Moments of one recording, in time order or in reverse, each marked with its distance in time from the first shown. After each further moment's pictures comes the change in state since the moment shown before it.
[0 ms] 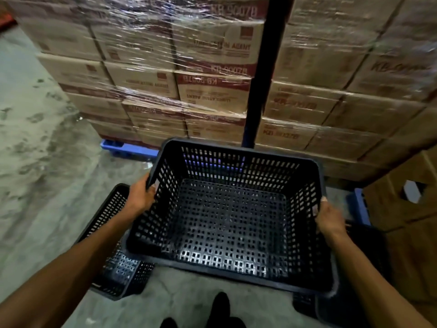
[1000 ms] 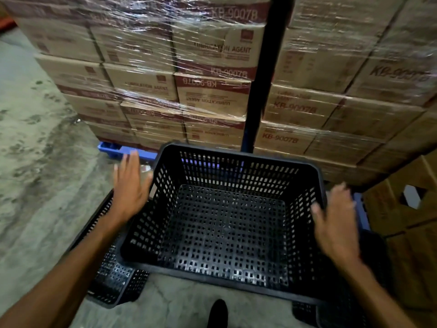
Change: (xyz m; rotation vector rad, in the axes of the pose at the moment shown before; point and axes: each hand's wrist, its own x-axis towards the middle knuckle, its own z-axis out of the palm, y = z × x) left_hand 0.000 0.001 -0.015 0.366 0.182 0.287; right_hand -0.028 0.009 -0.018 -0.603 0.167 -0.597
